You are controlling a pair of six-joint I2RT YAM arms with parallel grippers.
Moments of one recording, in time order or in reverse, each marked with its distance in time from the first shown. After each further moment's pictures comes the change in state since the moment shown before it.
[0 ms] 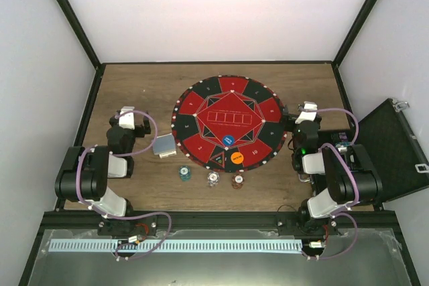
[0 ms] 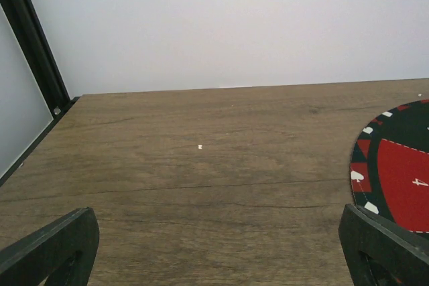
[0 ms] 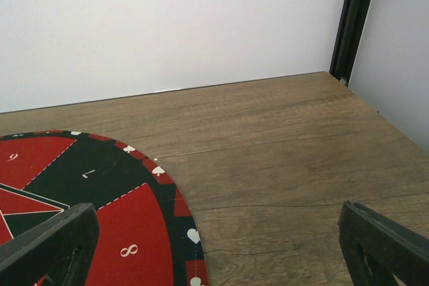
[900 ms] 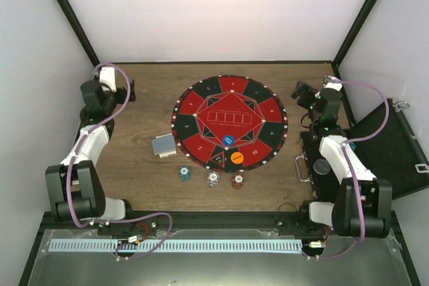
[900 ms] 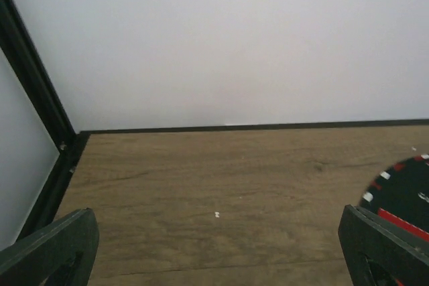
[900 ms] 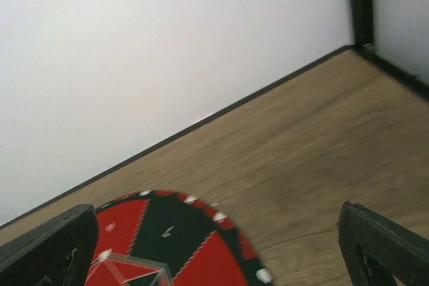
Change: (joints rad) left arm 0.111 -0.176 0.539 -0.815 0.127 -0.003; right arm -0.126 -0.261 0.409 -0.801 -0.165 0.375
